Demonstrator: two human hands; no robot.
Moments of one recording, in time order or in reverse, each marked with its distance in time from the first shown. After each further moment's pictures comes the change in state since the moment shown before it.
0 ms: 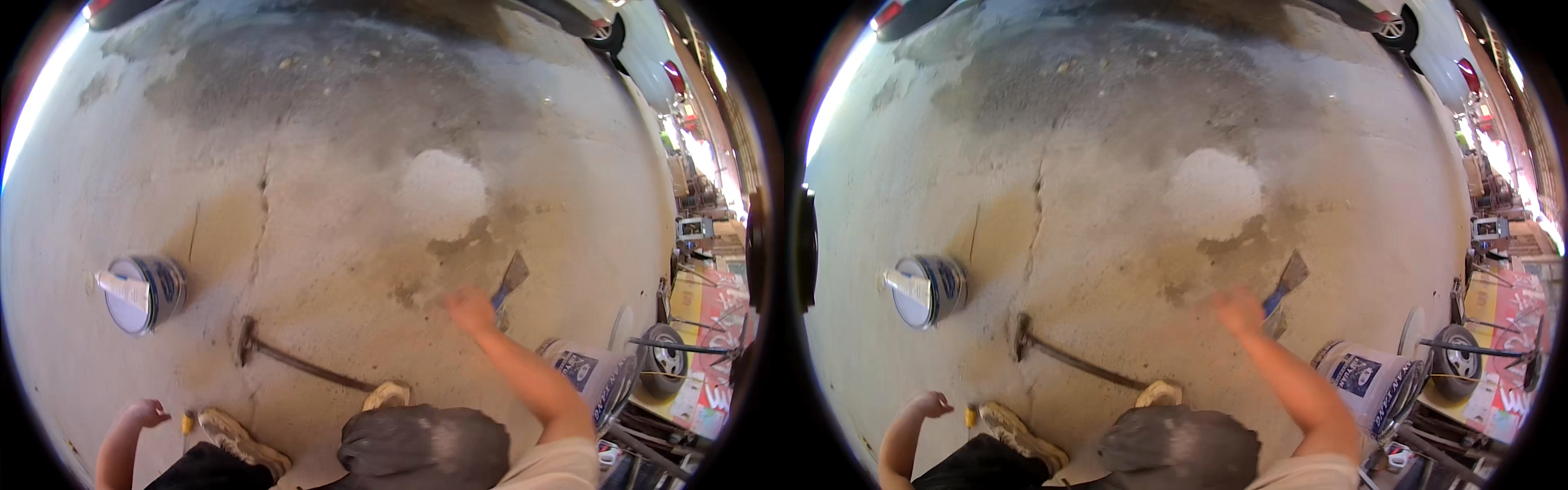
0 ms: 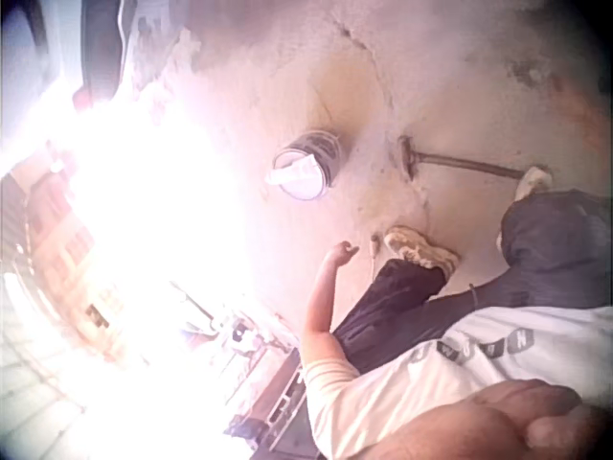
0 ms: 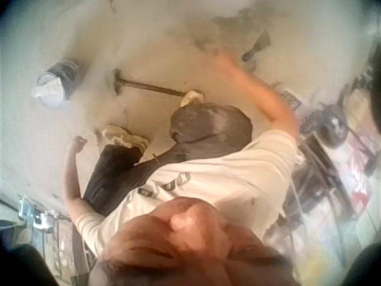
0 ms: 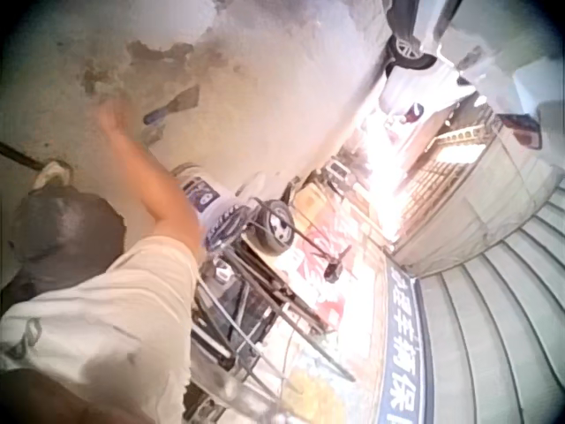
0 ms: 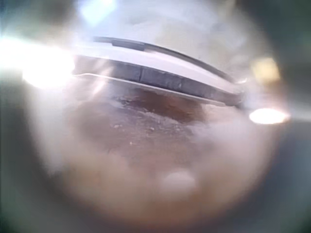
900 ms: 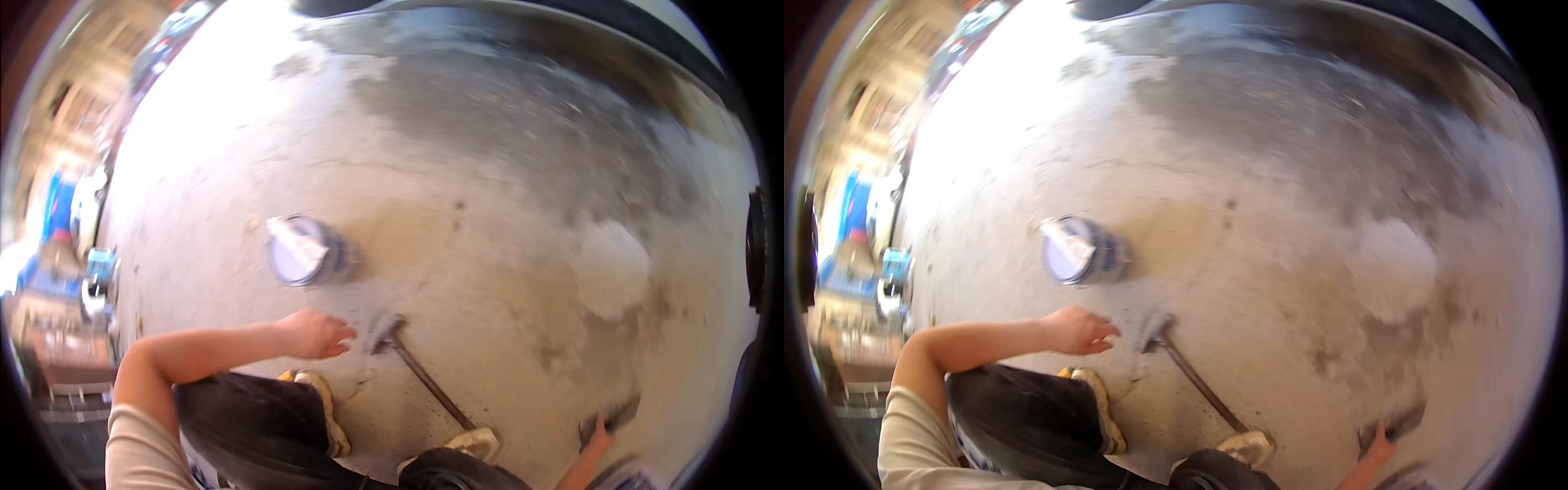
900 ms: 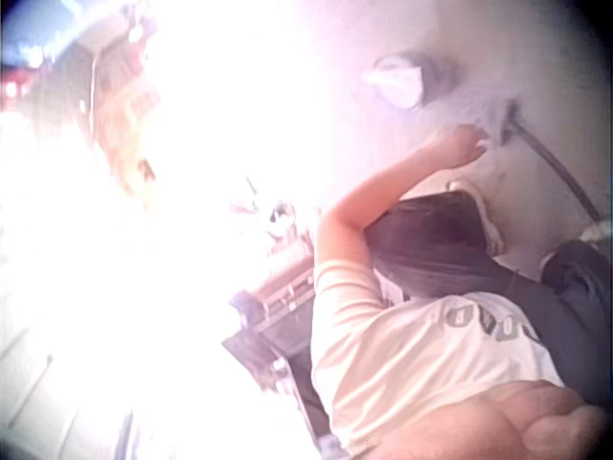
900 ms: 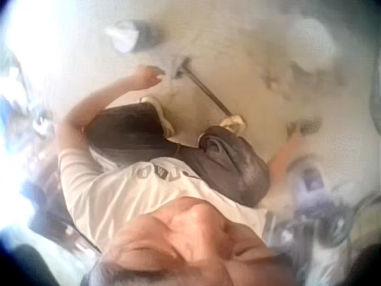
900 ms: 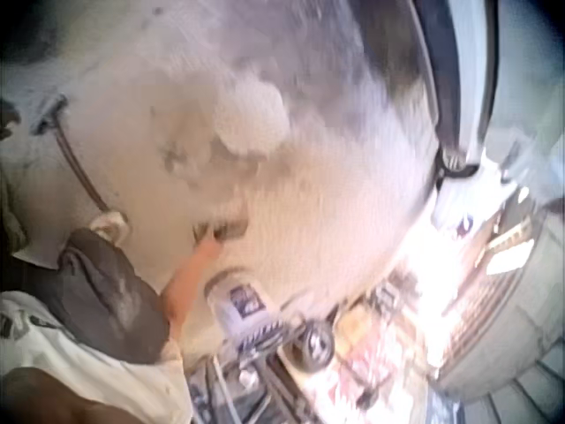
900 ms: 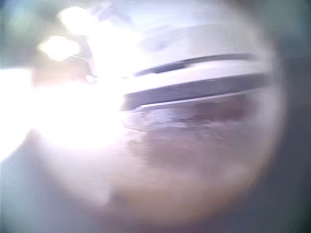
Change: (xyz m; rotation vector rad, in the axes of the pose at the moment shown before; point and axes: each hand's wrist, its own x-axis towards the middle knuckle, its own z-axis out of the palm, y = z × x) left_hand -0.121 0.199 -0.172 0.155 0.593 0.600; right_hand -0.008 0.198 0.093 0.747 0.408 0.563
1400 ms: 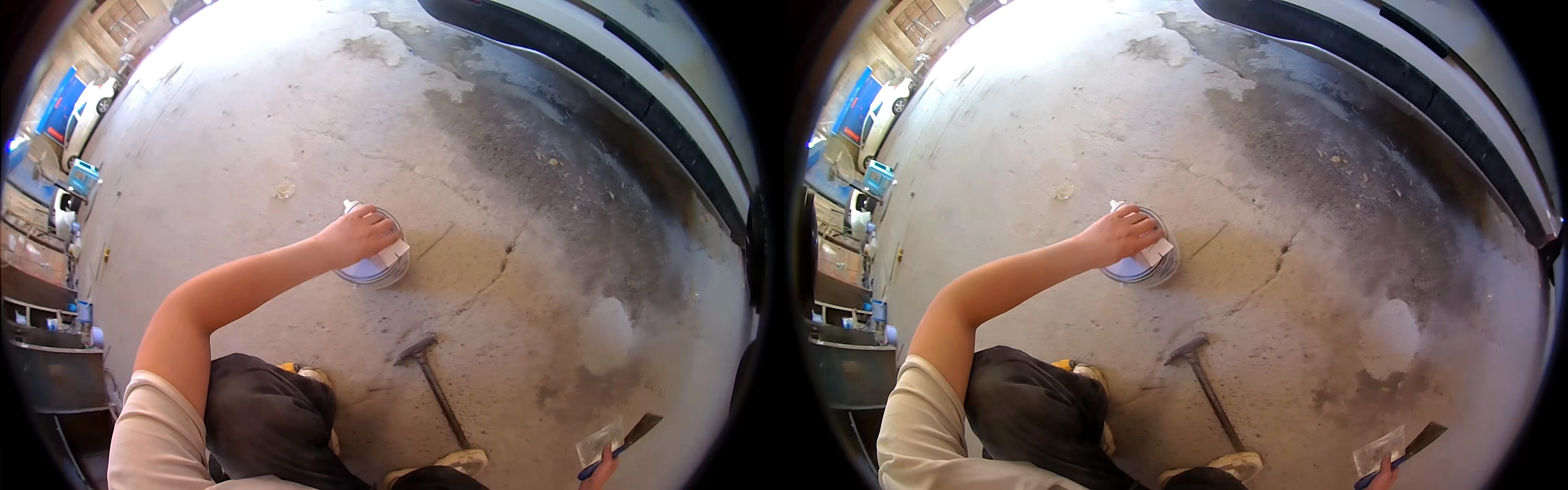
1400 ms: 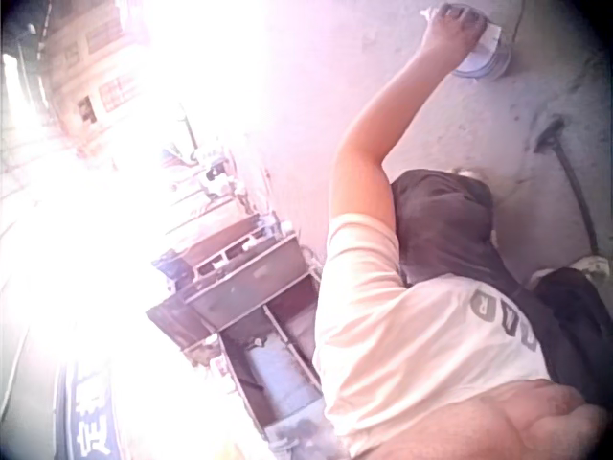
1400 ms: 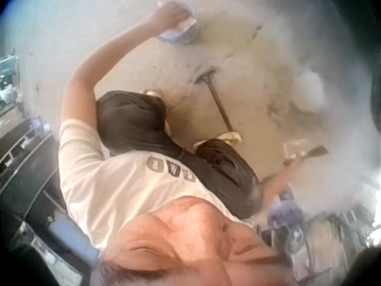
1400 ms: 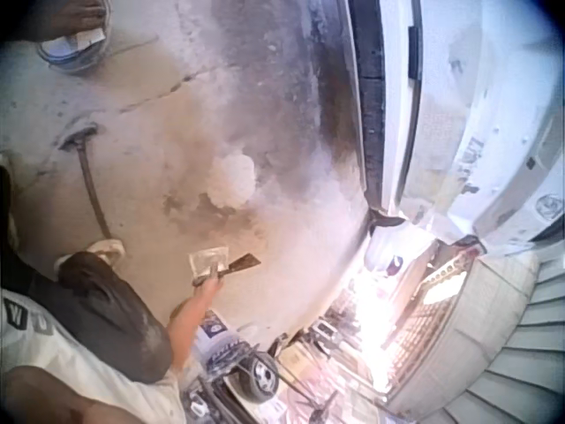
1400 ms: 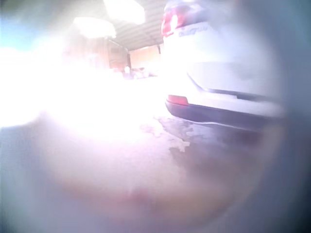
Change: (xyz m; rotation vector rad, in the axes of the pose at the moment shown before) left_hand -0.011 -0.144 -0.019 0.502 0.657 -0.053; right_hand -0.117 -0.182 -0.072 0.196 -0.253 -0.192
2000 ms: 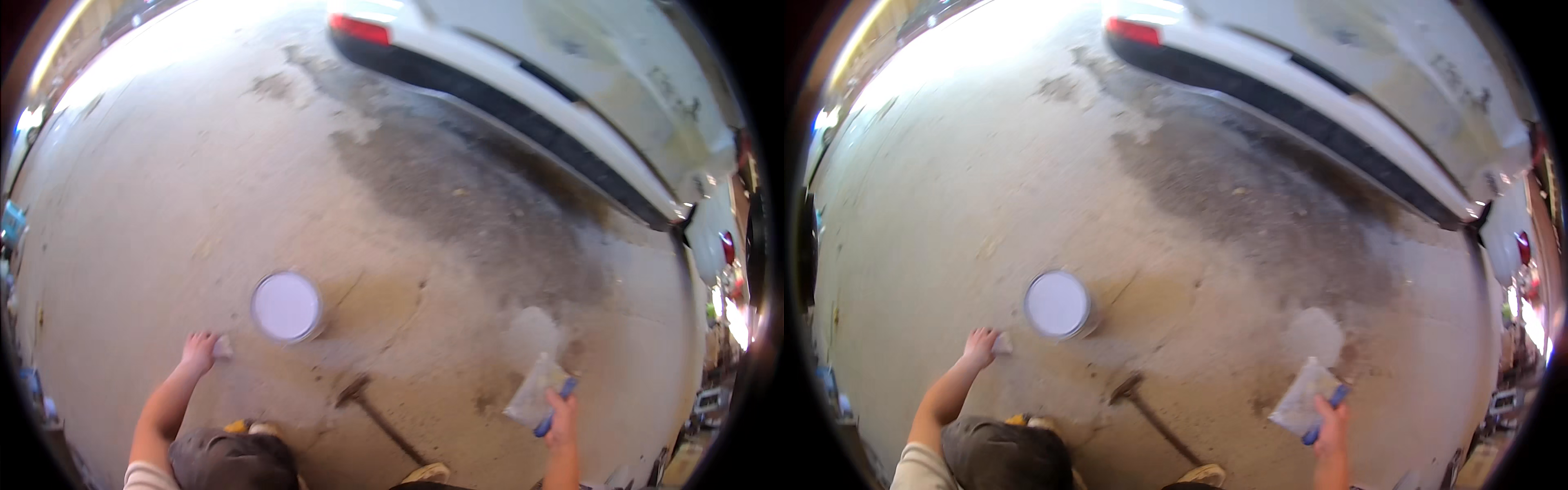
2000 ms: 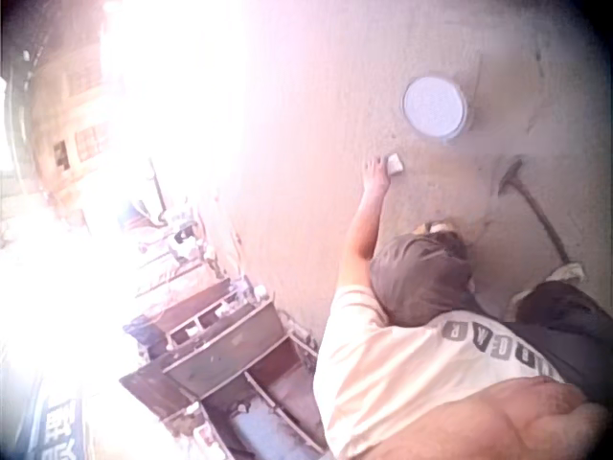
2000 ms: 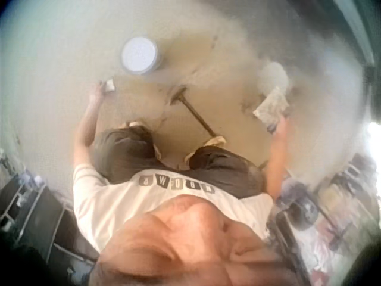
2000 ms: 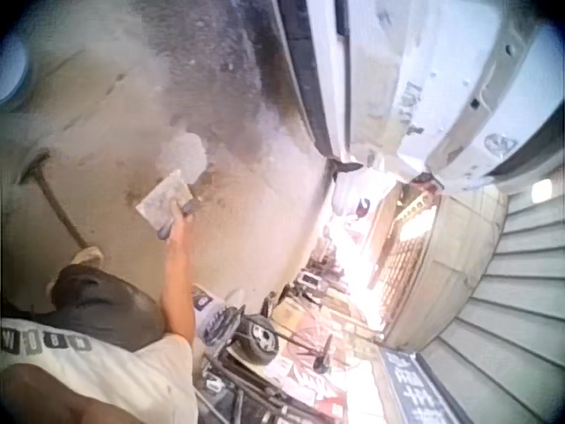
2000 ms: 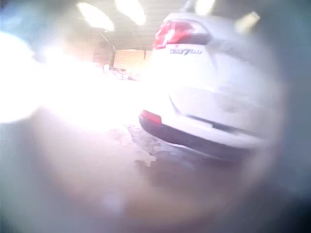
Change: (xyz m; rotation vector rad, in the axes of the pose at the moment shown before) left_hand -0.207 0.009 0.143 -0.392 -0.375 -0.789; right_hand -0.076 -0.142 0.096 0.305 -0.465 -0.187
